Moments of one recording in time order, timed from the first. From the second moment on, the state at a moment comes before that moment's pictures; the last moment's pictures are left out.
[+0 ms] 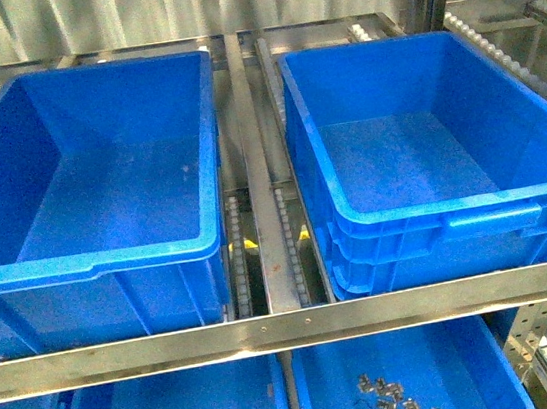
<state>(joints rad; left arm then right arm) 0.00 0.02 0.02 0.00 0.00 0.00 0.00 0.24 0.02 0.24 0.00 0.01</state>
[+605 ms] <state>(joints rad) 0.00 0.02 0.02 0.00 0.00 0.00 0.00 0.00 0.02 0.00 0.00 0.01</state>
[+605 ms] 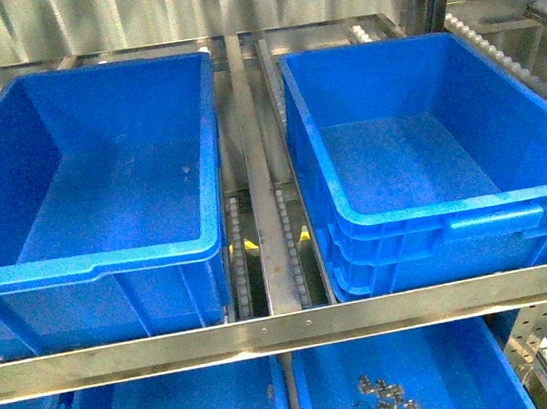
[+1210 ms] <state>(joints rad) 0.00 0.02 0.02 0.00 0.00 0.00 0.00 0.00 0.02 0.00 0.00 0.00</state>
